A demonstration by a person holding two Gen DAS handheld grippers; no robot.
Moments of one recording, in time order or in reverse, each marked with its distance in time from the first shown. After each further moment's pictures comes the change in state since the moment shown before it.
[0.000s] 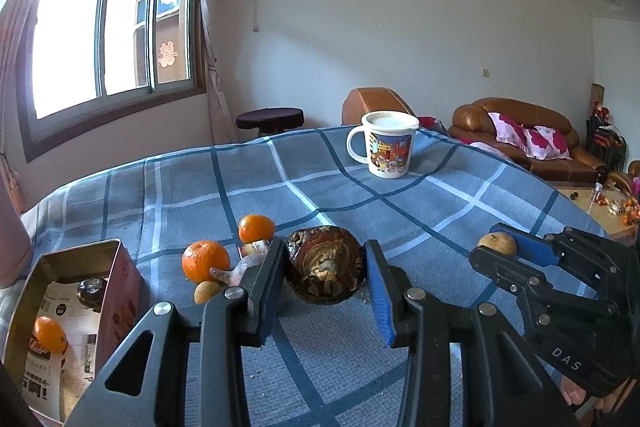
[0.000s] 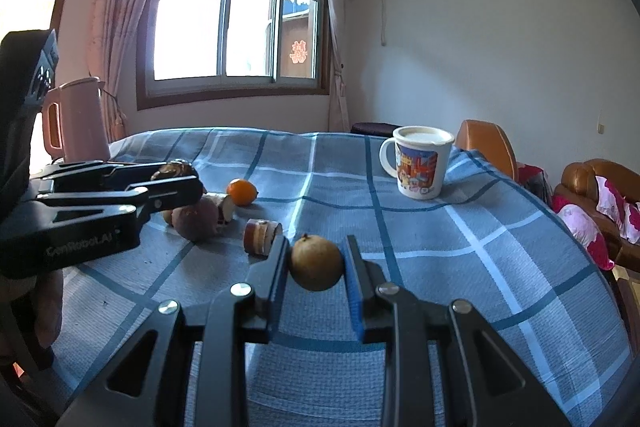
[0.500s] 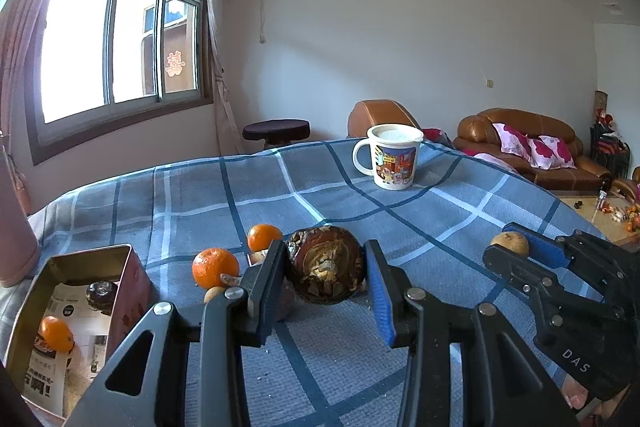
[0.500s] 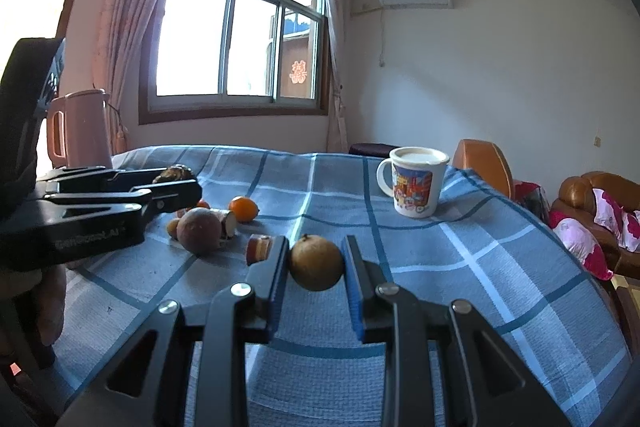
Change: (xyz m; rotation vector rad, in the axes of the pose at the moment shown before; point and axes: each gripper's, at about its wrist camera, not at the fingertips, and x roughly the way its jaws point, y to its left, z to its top) left arm -0.008 0.002 0.000 -0.007 -0.047 0.024; right arm -0.014 0.002 -0.003 -0.009 -0.084 -0.012
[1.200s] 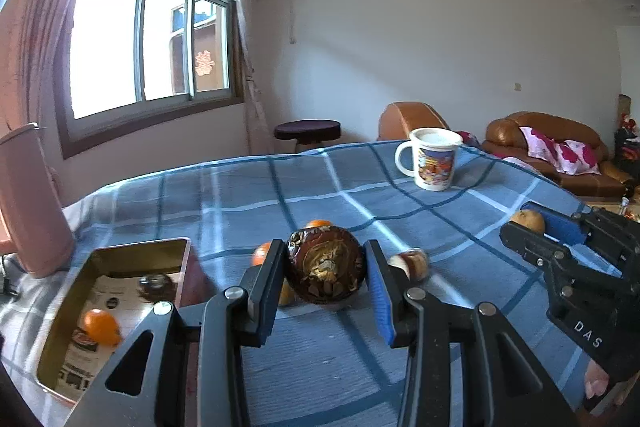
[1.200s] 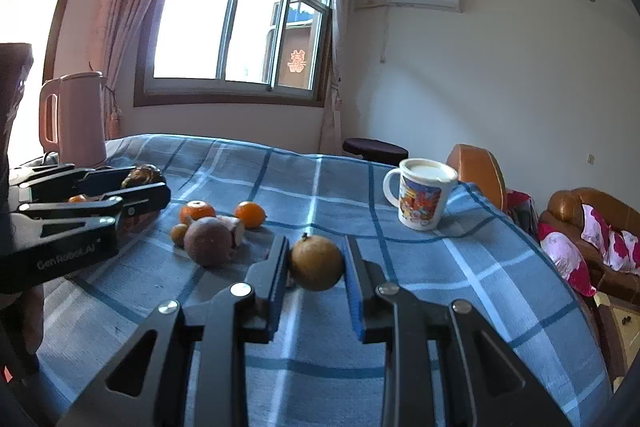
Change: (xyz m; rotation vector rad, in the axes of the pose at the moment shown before) left arm -0.022 0.038 -0.003 -0.025 -0.005 0.113; right arm 0.014 0.033 0.028 -0.073 0.050 -0.038
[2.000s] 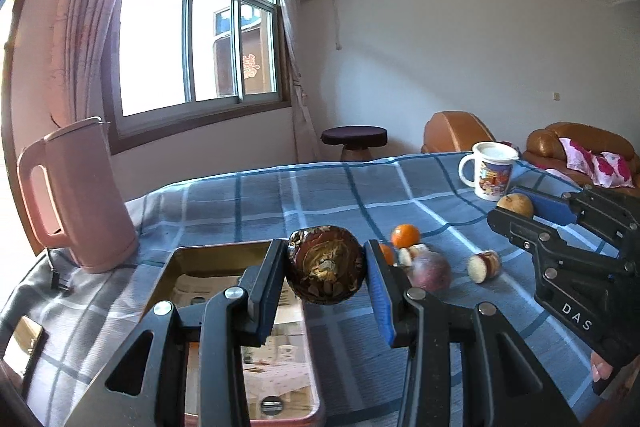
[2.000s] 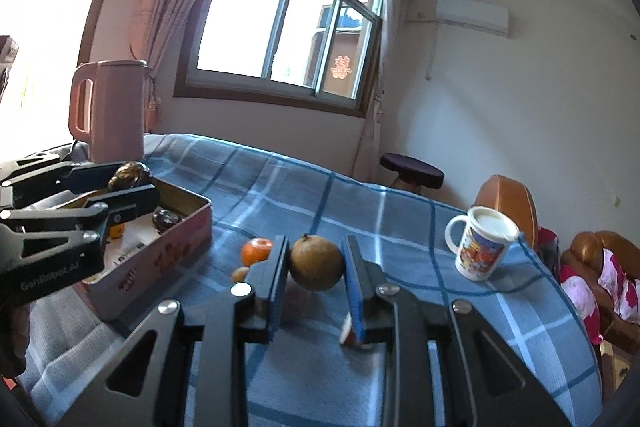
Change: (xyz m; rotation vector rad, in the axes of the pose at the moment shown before) left arm -0.027 0.063 0.001 -0.033 -0.016 0.153; right arm 0.030 0.073 0.043 -0.126 -0.019 0.110
